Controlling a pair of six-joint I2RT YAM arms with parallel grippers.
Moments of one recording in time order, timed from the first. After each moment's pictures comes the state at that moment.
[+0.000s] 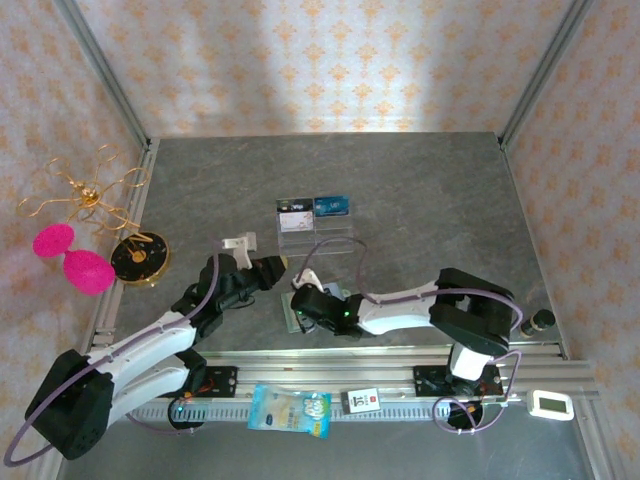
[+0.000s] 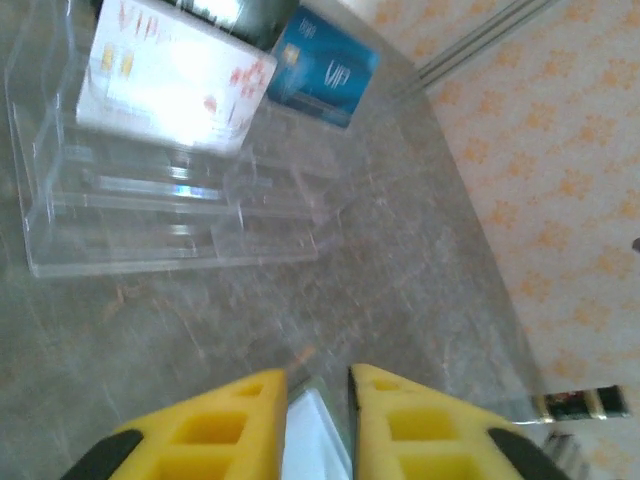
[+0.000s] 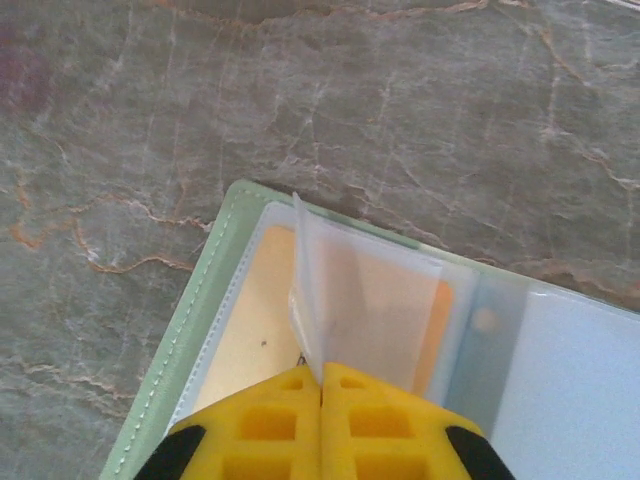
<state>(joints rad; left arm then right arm) -0.52 0.94 0.26 0.31 0.18 -0.82 1.22 1.68 0.78 0.03 0.28 0.56</state>
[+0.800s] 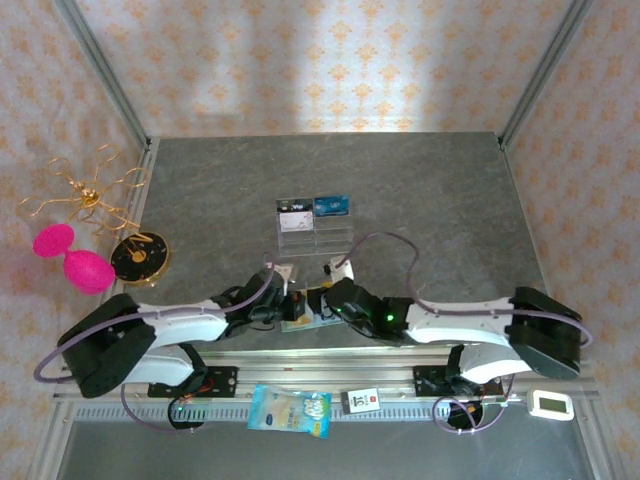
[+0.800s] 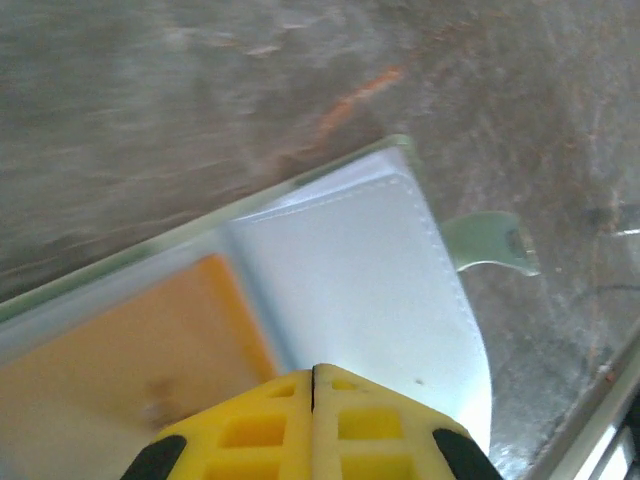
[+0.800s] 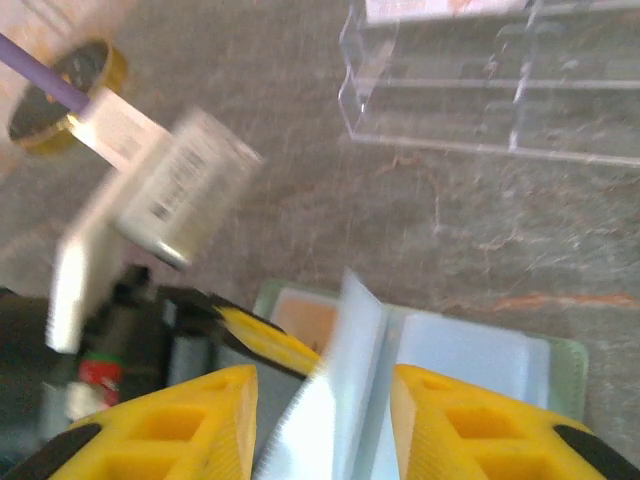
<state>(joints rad) -0.80 1.32 0.36 0.22 0.16 -0.80 1.19 1.29 0.59 0.10 0.36 0.73</state>
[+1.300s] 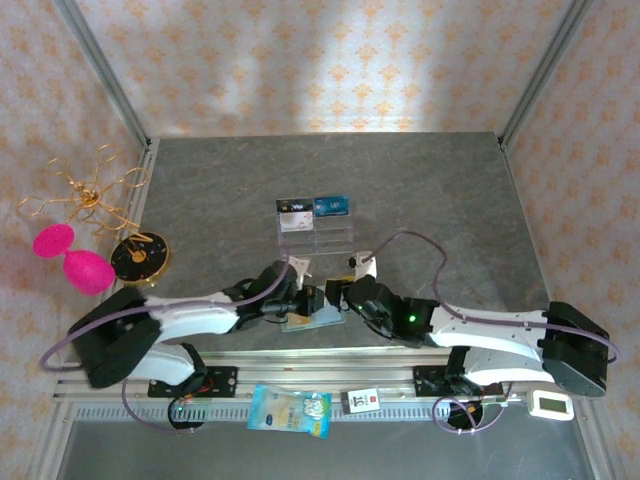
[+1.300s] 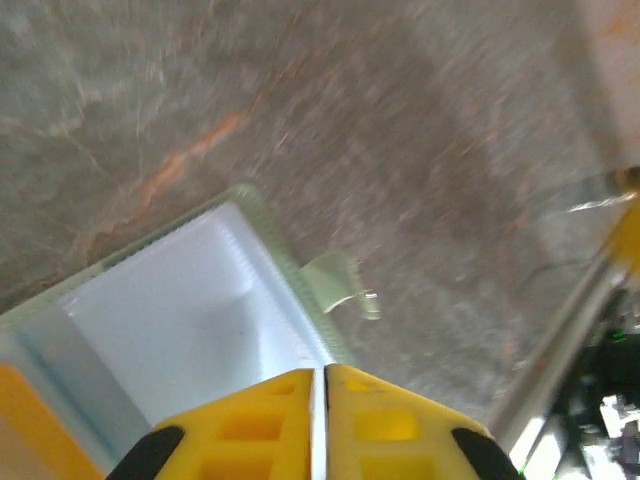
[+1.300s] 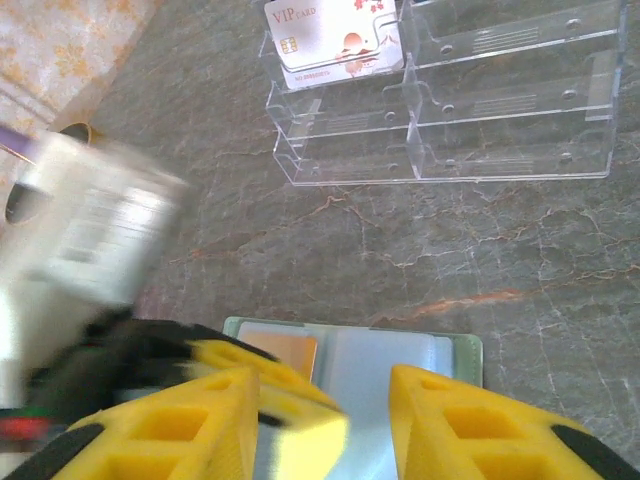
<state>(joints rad) -0.83 1.28 0.44 0.22 0.17 -0.76 1.13 1.14 0.52 0.04 0.37 0.80</state>
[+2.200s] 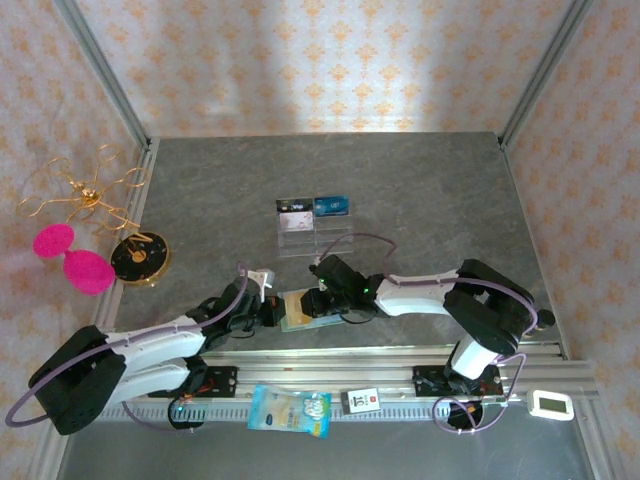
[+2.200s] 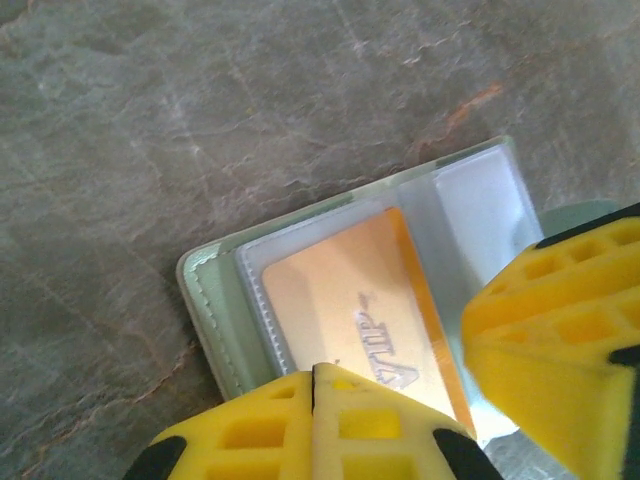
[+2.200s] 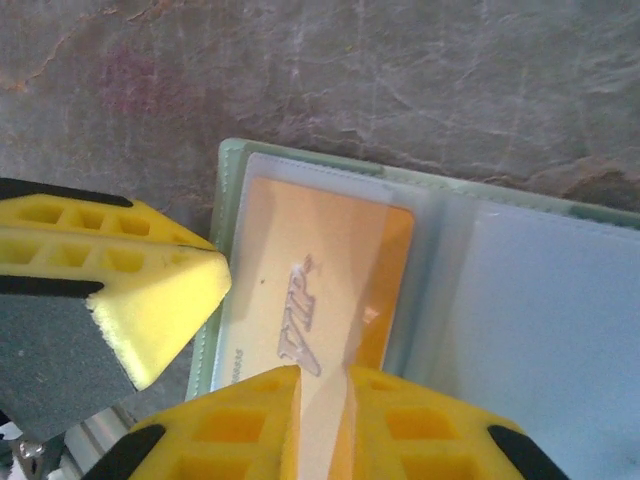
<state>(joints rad) -0.69 1.06 0.17 0.15 0.13 -0.75 1.00 1.63 0.74 0.03 -0.22 0.79</state>
